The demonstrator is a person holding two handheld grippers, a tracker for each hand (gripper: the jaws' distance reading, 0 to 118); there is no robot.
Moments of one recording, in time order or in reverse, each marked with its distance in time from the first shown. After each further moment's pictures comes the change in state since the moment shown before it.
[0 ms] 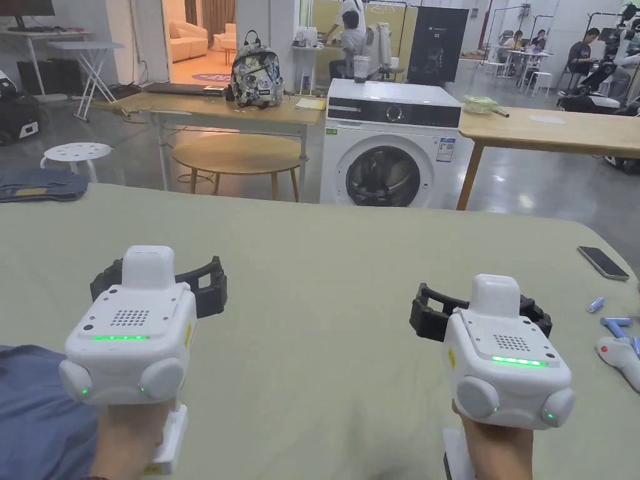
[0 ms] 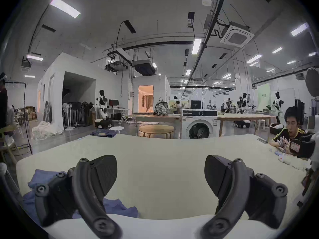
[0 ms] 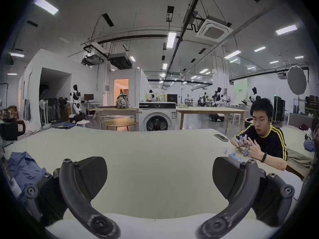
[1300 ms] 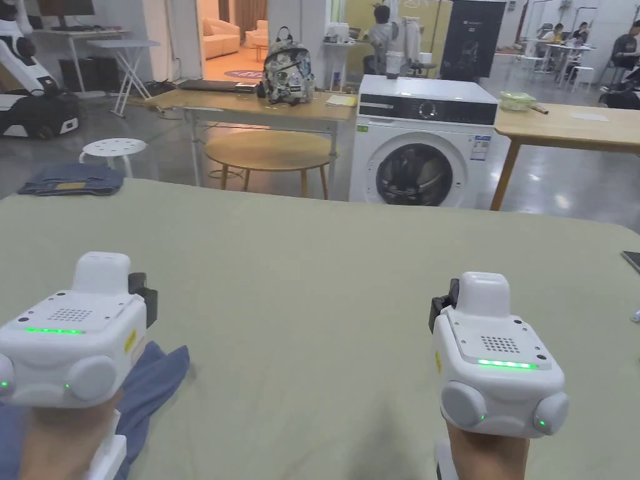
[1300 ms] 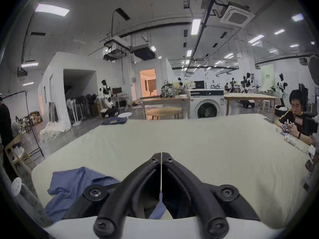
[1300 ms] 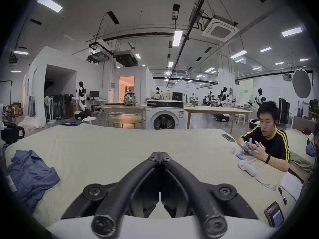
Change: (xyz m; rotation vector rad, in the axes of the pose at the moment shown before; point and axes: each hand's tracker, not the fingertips) left arm -0.096 0.006 0.012 -0.239 0.051 -0.042; right arm -0.064 0.008 0.016 -0.019 0.072 0.038
